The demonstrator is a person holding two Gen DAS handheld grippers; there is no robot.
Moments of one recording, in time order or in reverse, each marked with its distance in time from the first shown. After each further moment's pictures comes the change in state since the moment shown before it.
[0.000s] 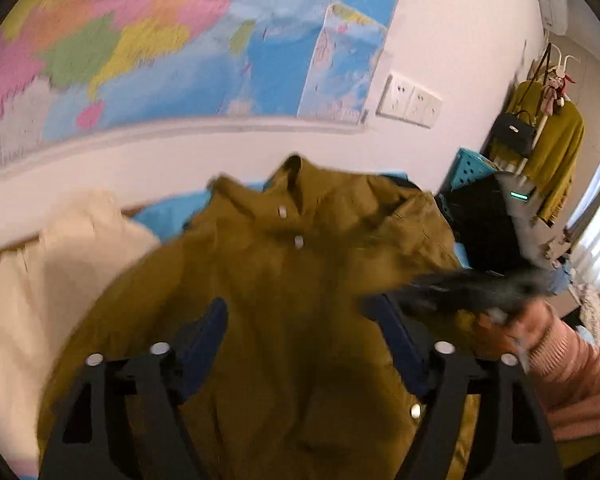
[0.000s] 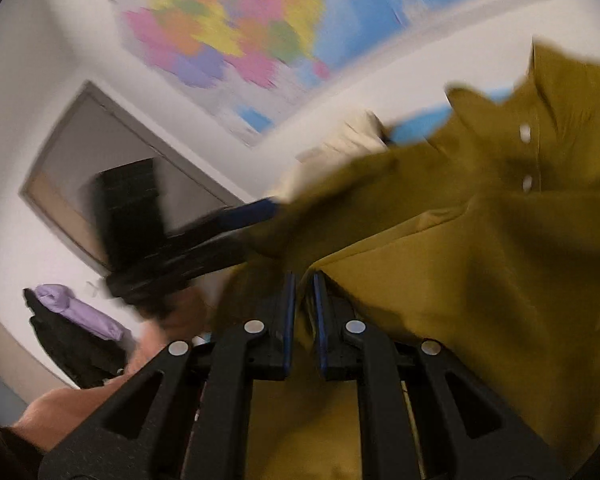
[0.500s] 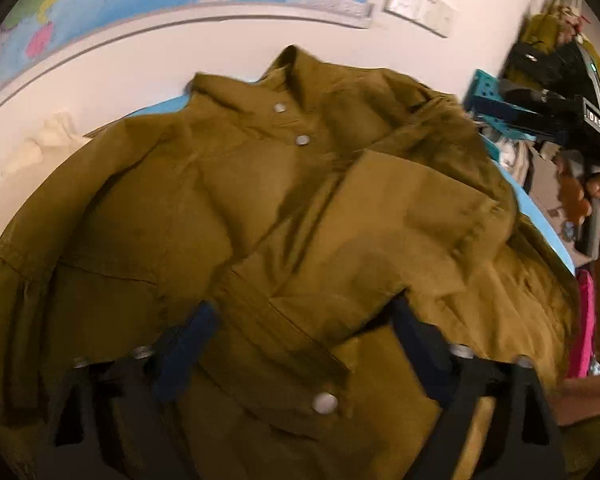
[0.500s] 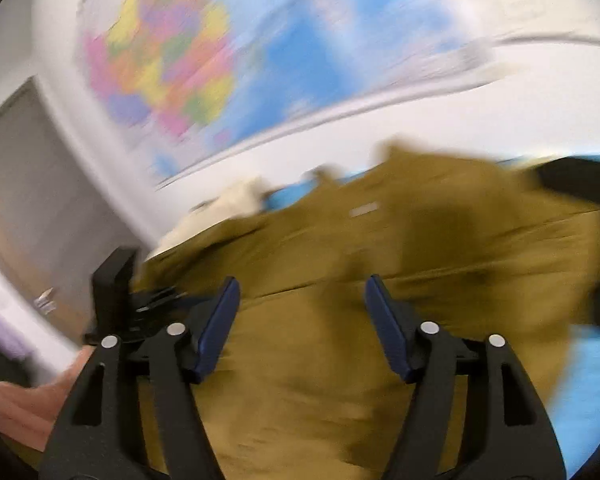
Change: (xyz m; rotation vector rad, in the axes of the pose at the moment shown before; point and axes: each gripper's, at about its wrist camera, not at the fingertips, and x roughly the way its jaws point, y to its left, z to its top) left arm 0.082 0.003 -0.040 0.066 0.226 0.089; right arm -0.162 -0.032 -0.009 -0.079 -0.292 -0.506
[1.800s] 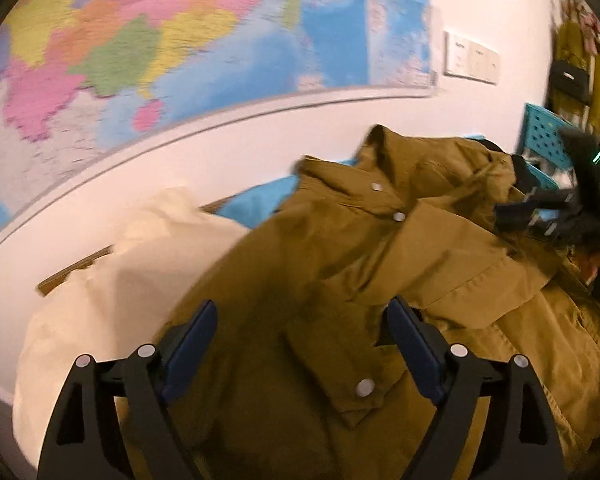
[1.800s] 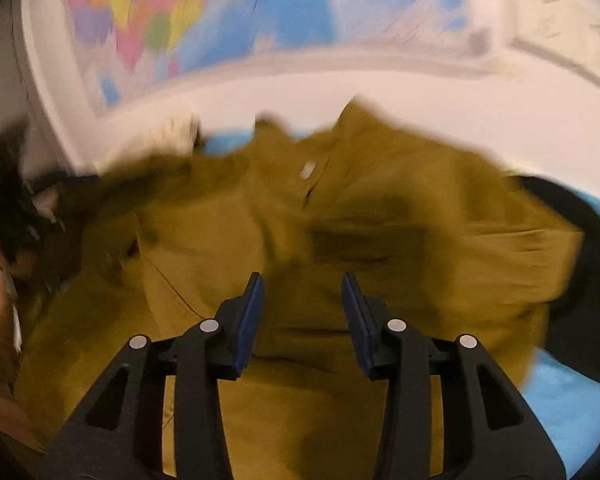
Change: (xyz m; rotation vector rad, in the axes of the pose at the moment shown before) left arm -0.086 0.026 0.007 0.013 -0.207 0.292; right arm 0.103 0.036 -0.038 -0.253 0.230 -0.126
